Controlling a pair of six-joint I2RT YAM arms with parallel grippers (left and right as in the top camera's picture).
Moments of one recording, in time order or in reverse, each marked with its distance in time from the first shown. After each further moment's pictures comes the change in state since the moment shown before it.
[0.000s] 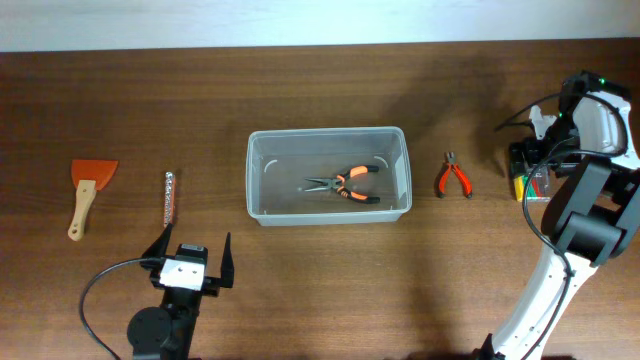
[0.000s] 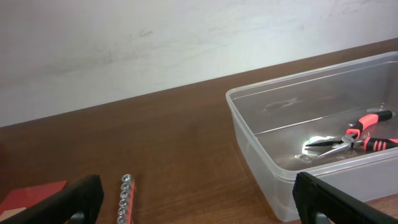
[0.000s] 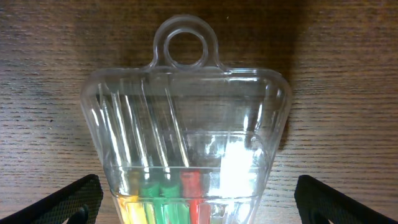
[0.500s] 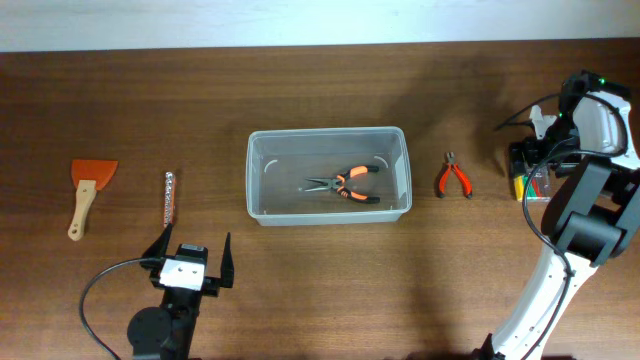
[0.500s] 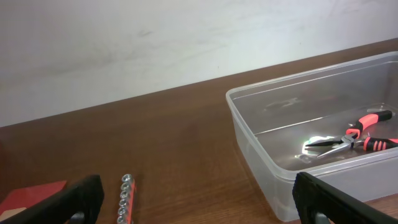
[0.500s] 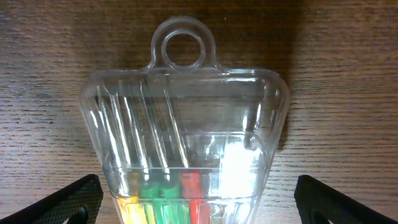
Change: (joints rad) left arm 0.000 0.000 0.000 0.000 0.000 0.000; right arm 0.000 0.000 0.000 0.002 0.000 0.010
